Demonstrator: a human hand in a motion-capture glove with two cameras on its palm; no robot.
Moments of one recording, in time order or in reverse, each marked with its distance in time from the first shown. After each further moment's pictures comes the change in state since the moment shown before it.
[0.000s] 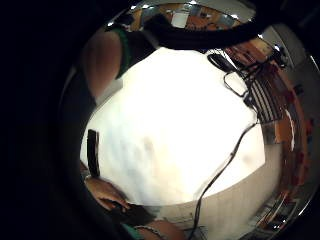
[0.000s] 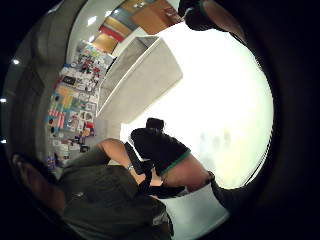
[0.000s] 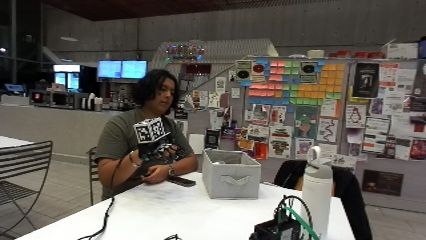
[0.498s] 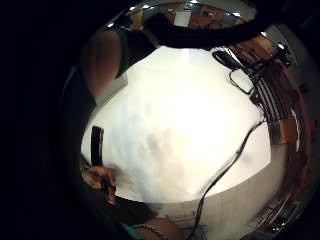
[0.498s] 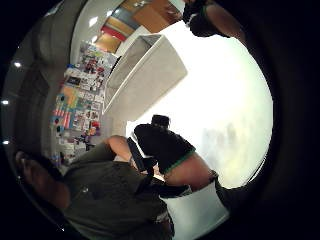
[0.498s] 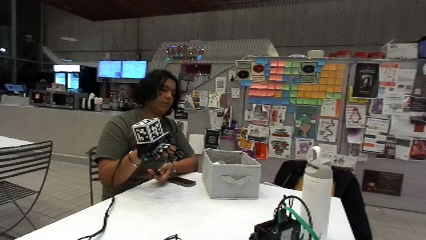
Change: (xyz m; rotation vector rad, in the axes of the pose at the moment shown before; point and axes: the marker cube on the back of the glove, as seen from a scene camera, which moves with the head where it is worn) arm -0.002 0.010 0.001 -0.018 -0.041 -0.012
